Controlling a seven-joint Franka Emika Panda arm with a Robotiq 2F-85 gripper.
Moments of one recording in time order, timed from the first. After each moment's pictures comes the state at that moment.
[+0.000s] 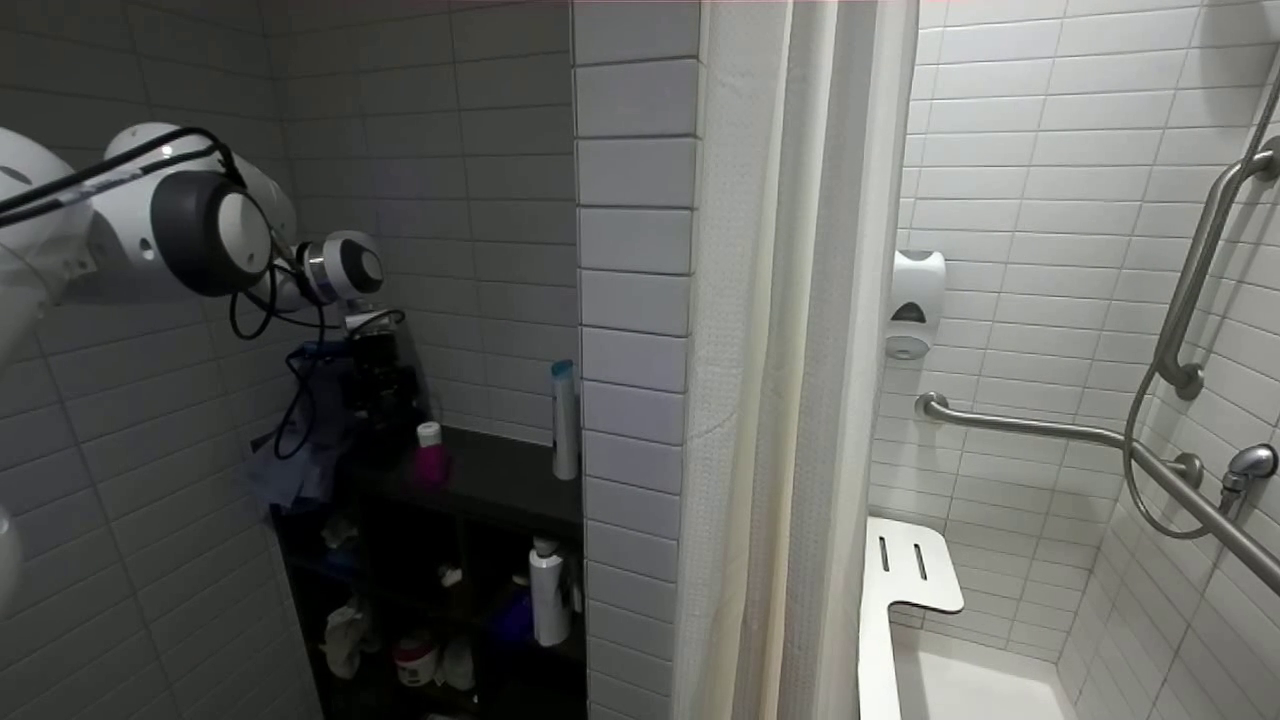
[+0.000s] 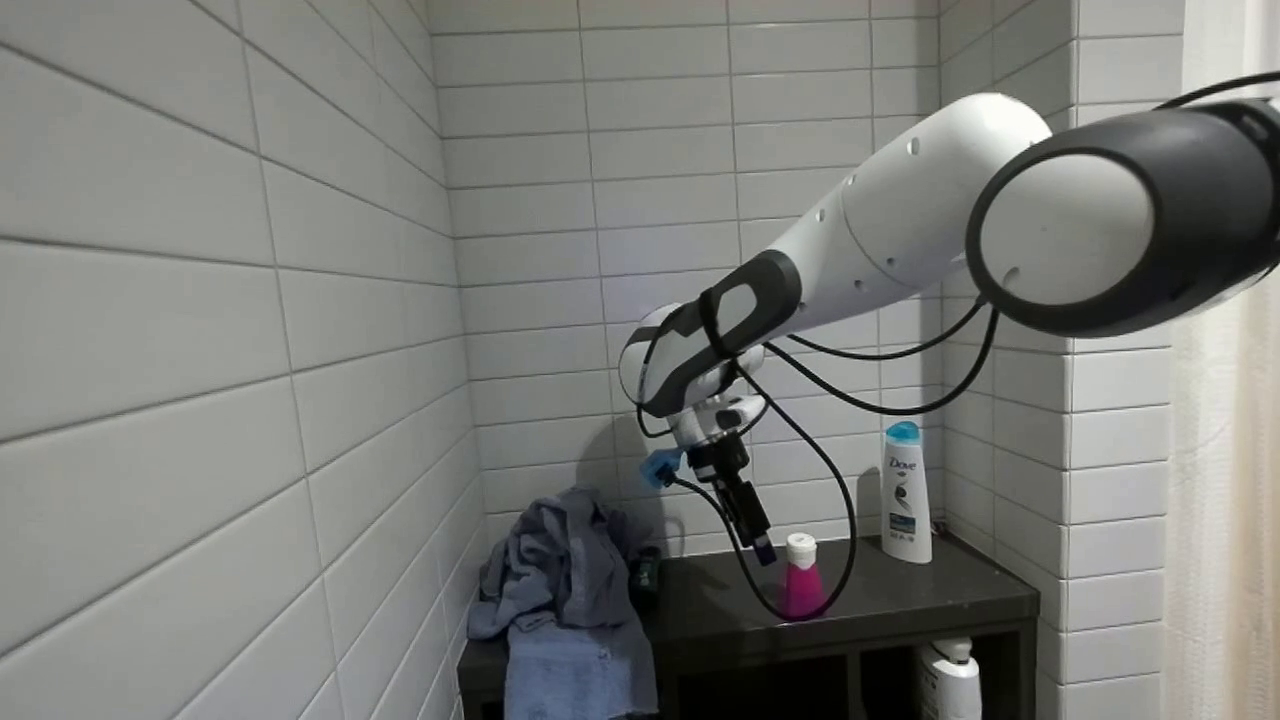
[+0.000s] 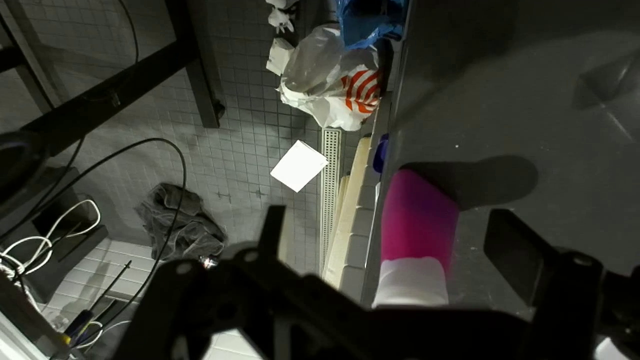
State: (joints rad) arm 0.33 0.95 -0.04 -1.03 -0.15 1.66 2.03
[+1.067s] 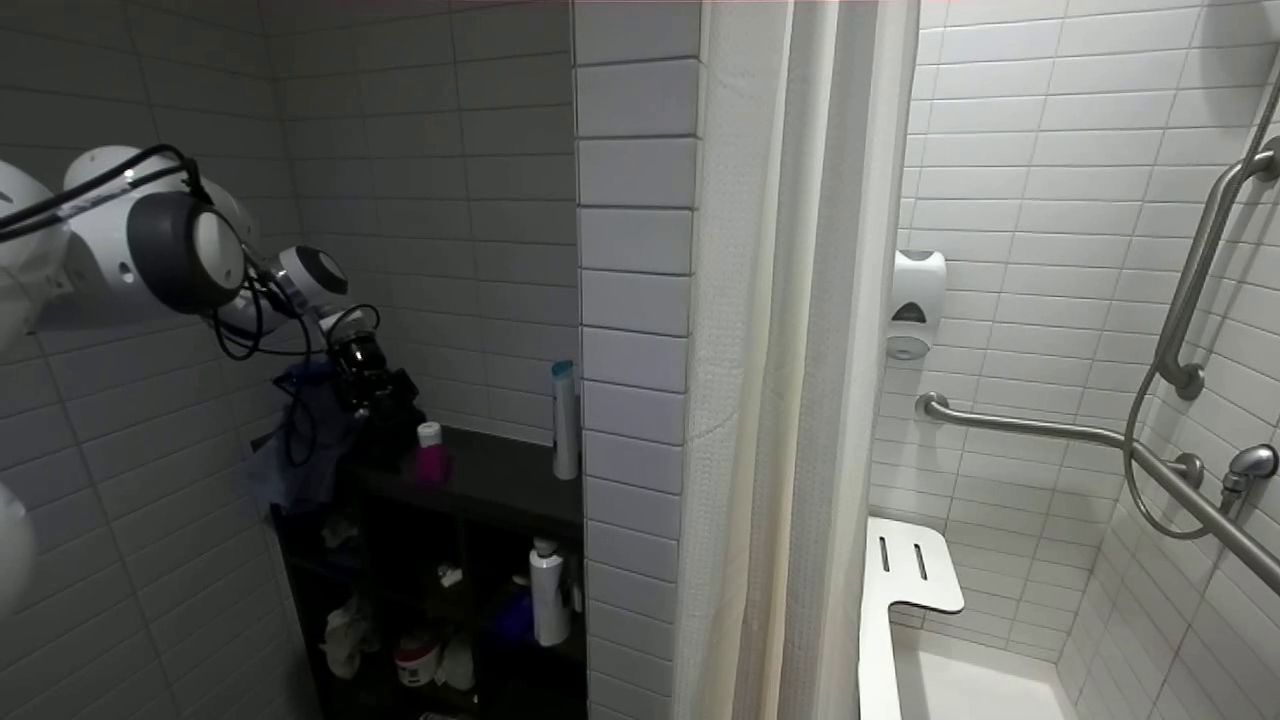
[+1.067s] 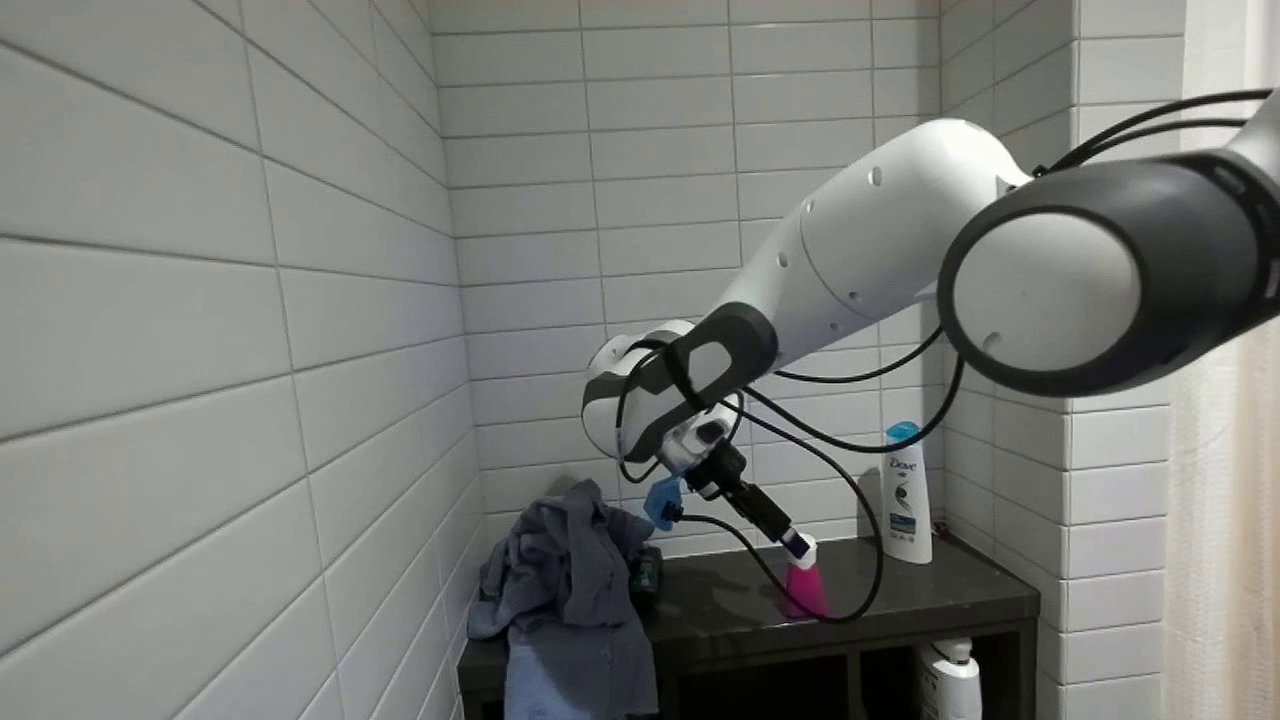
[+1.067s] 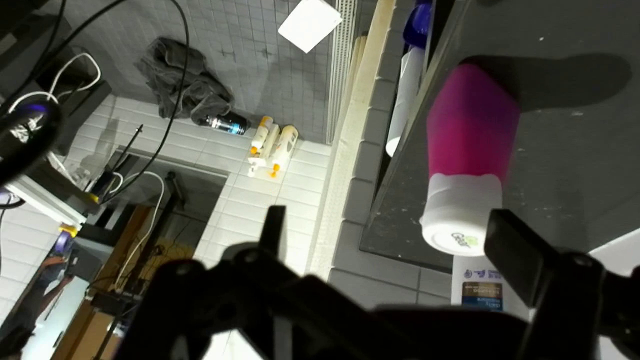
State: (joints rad) arm 0.45 1.02 -0.10 -0.94 -0.40 1.44 2.05
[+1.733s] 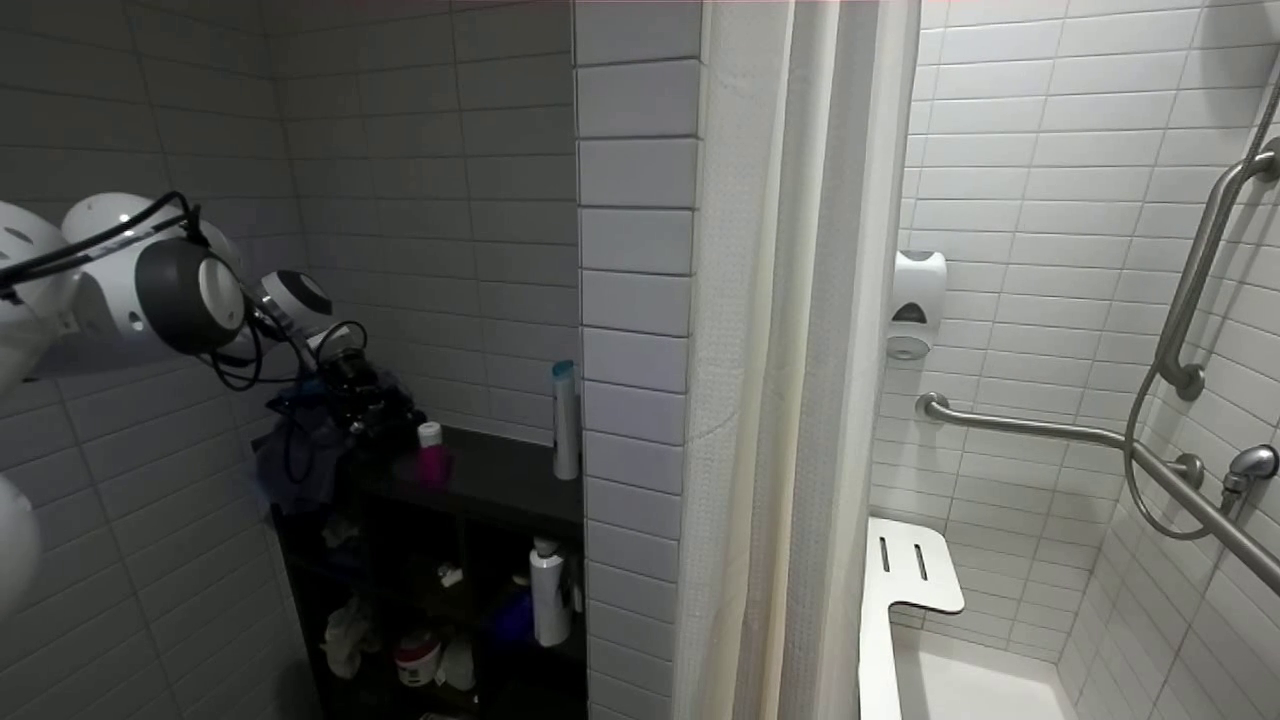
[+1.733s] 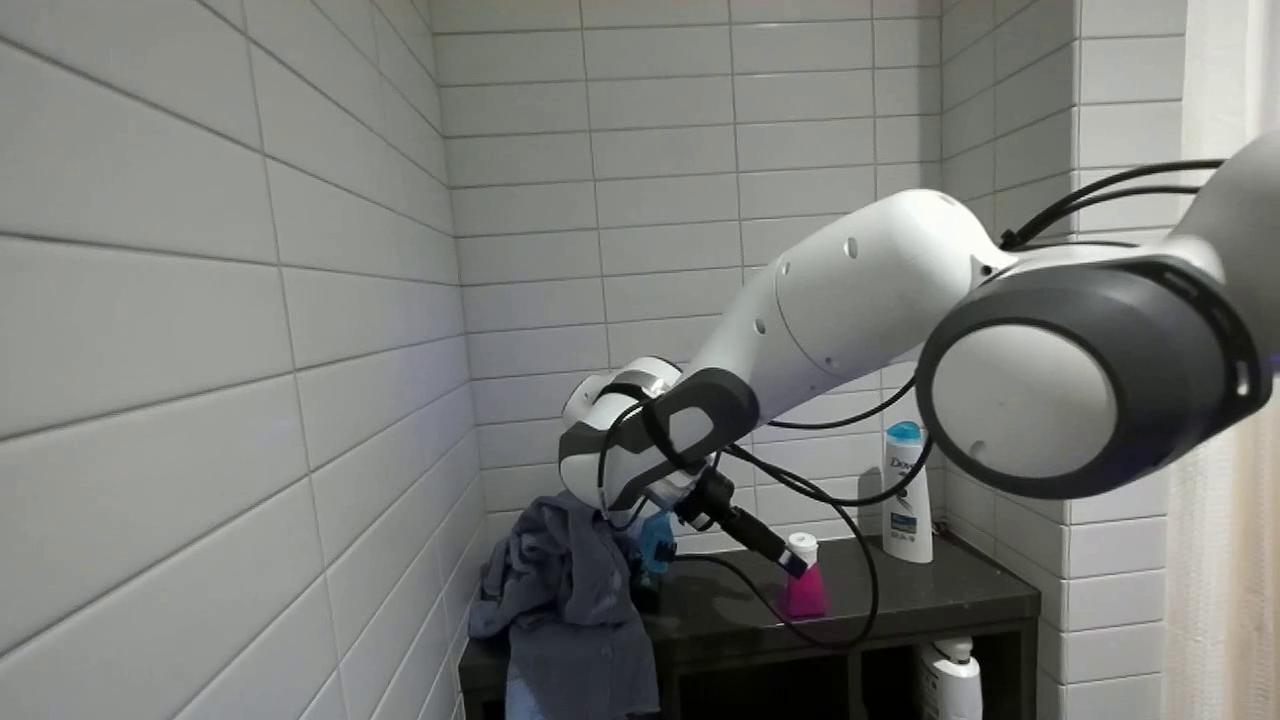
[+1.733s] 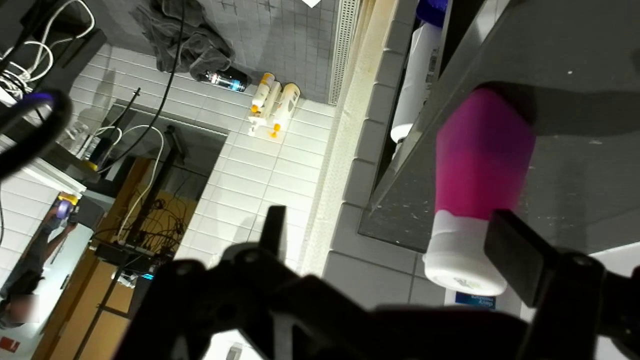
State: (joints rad) arm 0.49 1.16 -0.12 -0.80 -0.47 1.34 2.03
